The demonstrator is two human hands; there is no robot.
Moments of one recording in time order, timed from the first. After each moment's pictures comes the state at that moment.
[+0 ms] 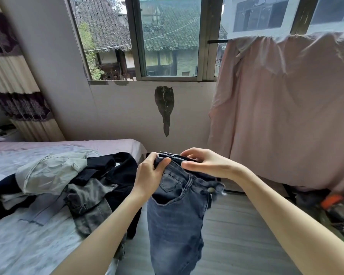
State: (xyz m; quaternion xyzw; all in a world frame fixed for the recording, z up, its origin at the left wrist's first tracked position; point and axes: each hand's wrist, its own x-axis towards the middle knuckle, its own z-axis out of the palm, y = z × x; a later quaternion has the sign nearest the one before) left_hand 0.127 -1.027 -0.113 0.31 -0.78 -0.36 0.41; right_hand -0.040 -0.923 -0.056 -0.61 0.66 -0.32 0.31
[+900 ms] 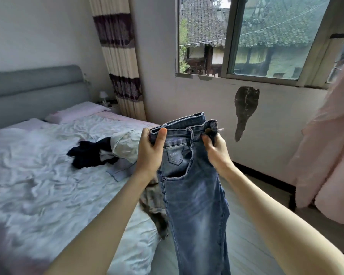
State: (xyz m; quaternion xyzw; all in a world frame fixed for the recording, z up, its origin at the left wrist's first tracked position) left_hand 0.242 -1.051 -0.064 0.44 -0.60 -0.27 0.62; right_hand 0.068 -1.071 -0.084 -0.56 0.53 -0.59 0.27
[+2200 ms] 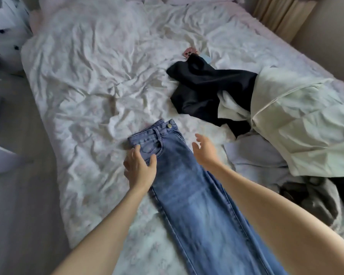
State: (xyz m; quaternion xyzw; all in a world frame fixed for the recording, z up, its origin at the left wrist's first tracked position) left_hand 0.774 -1.374 -0.497 0.90 -0.24 -0.20 0.31; right_hand 0.651 -1.513 -0.495 -0.72 0.55 -0.08 0.41
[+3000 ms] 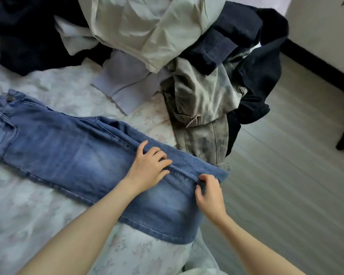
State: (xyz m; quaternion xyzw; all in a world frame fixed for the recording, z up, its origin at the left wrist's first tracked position) left_hand 0.494 -1.349 -0.533 0.42 -0.90 -0.08 -0.02; right_hand 0.299 -1.252 -0.583 -0.51 0.77 -0.16 0.35
